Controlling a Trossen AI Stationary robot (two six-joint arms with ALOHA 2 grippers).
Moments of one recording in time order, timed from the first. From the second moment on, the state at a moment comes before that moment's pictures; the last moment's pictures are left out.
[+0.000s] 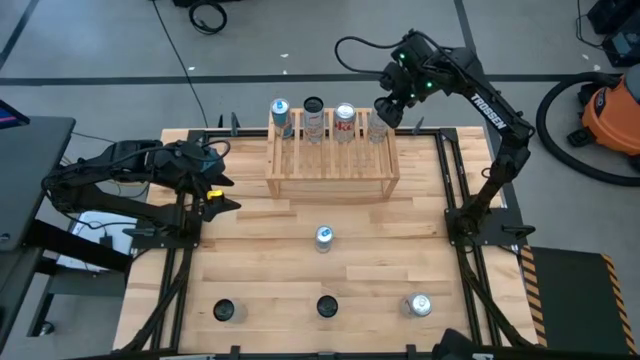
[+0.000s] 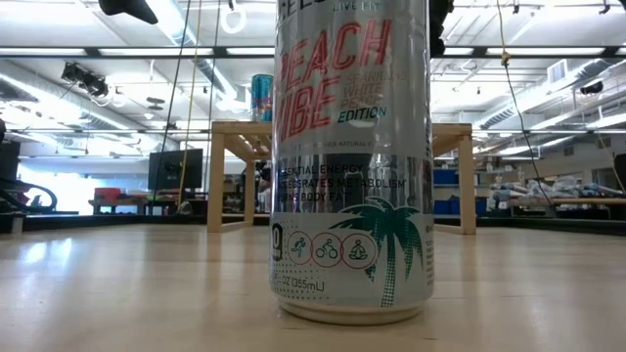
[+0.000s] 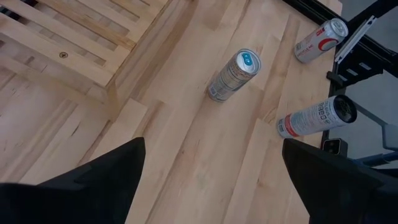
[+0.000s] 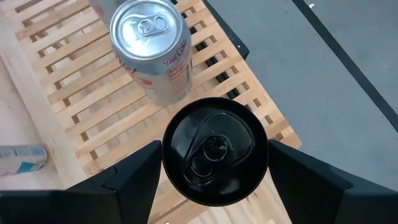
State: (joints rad) left arm 0.04 0.94 1.31 -1.16 -0.01 -0.49; right arm -0.71 1.66 2.09 -1.43 -0.10 -0.15
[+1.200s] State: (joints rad) left arm 0.04 0.94 1.31 -1.16 -0.01 -0.49; right arm -0.71 1.63 2.09 -1.41 -0.11 -0.16
